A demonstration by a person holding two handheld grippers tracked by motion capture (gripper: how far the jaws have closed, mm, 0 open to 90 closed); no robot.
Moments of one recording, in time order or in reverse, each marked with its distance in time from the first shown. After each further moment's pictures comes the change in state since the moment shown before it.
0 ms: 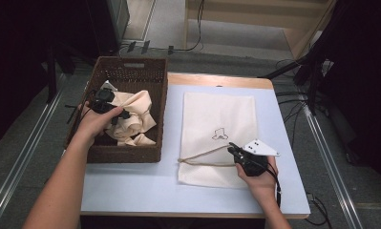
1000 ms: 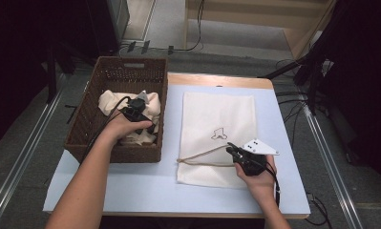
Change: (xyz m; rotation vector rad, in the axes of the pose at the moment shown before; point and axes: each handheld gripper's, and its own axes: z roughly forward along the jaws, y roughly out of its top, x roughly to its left) left arm -0.085 0.010 0.036 0.270 -0.027 0.206; right arm 0.001 0.001 0.002 0.004 0.026 0.023
